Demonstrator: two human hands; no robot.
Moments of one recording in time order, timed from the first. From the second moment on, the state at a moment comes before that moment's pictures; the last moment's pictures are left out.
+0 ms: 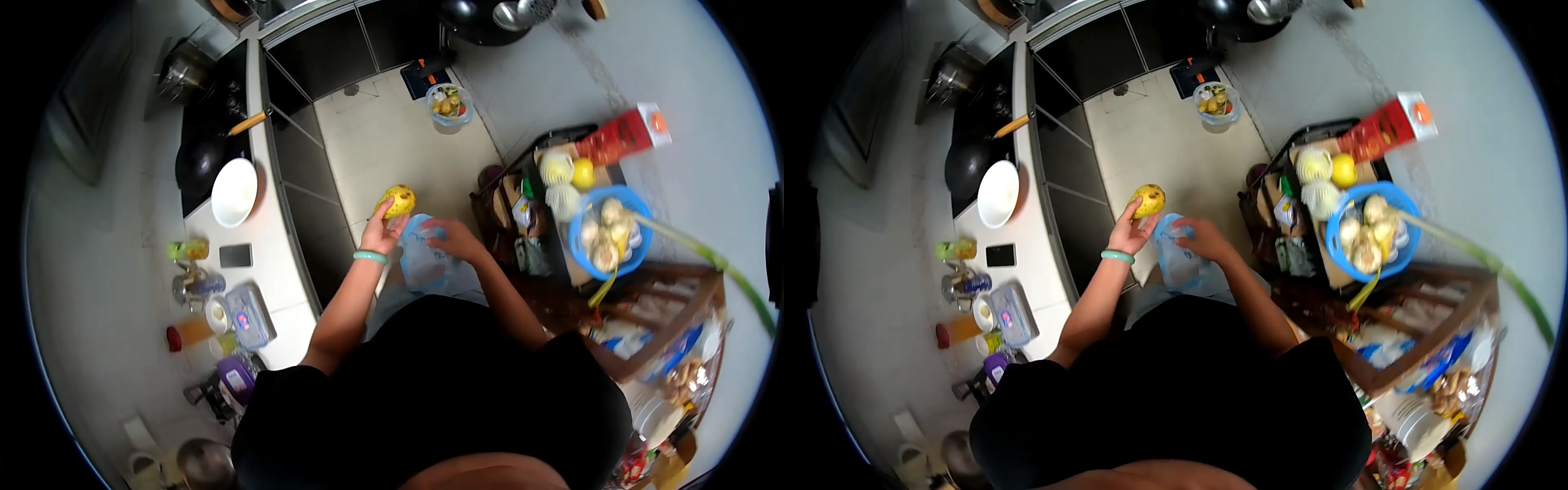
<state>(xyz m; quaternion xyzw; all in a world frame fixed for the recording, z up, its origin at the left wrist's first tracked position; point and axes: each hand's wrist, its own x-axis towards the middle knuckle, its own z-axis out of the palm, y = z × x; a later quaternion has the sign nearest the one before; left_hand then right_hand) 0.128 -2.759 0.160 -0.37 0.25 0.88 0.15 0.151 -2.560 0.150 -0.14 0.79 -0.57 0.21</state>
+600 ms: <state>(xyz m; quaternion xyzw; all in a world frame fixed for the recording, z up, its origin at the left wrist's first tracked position) -0.343 -2.741 -0.026 -0.38 0.49 0.77 0.15 -0.141 -2.564 0.157 0.09 0.83 -0.49 0.26</state>
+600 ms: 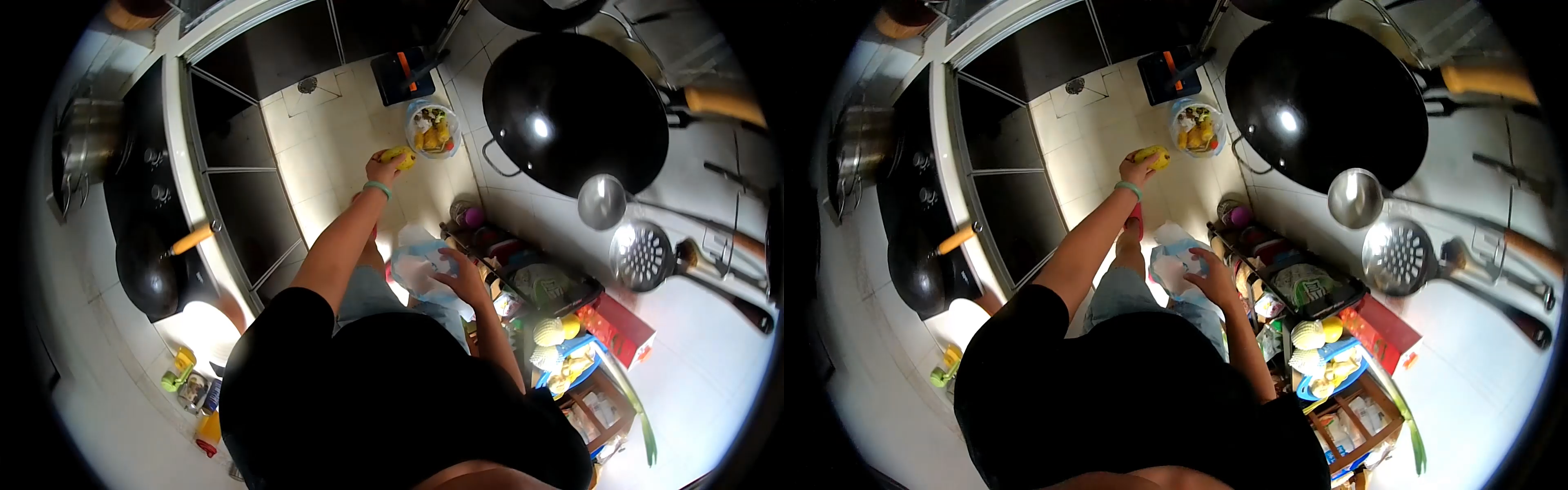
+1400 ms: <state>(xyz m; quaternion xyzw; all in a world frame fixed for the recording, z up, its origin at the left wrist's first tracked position) -0.573 -2.580 -0.302 -0.01 0.83 0.55 0.11 -0.158 -2.500 -0.028 0.17 0.91 -0.28 0.27</state>
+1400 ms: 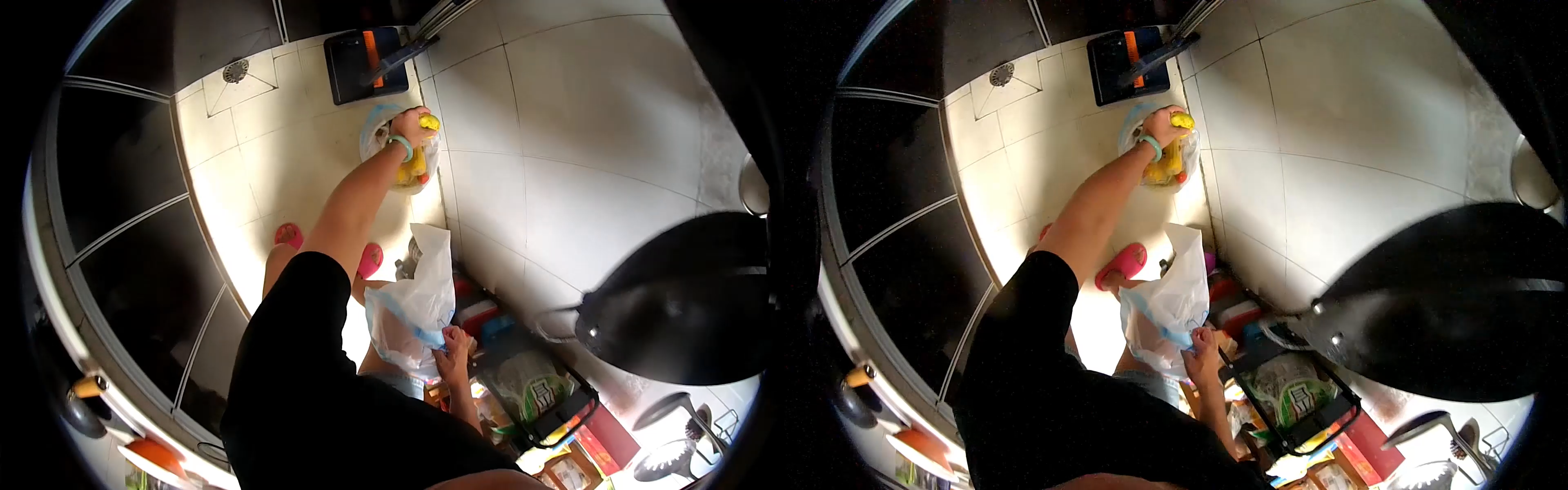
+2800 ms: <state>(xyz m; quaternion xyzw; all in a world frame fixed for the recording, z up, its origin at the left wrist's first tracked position) -0.590 -2.665 -0.487 -0.06 0.91 0.40 -0.04 -0.407 -2.396 -0.437 0.45 0.55 -0.65 0.26</state>
